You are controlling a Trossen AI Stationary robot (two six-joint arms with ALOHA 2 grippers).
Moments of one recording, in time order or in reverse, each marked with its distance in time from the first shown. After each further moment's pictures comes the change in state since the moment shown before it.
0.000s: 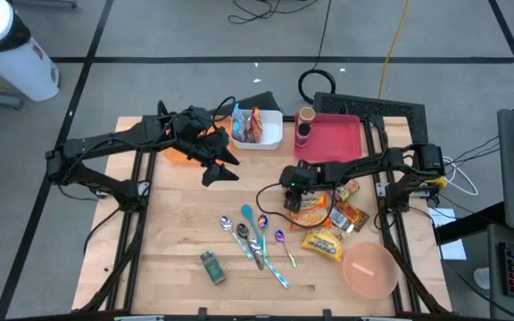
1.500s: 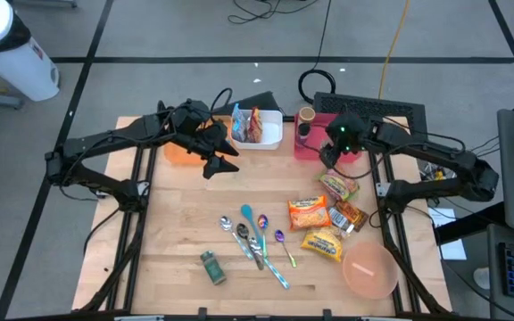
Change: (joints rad) left arm 0.066 0.000 0.000 0.006 -0.007 0.050; right arm -0.467 -0.546 0.010 -0.433 -0.058 -0.068
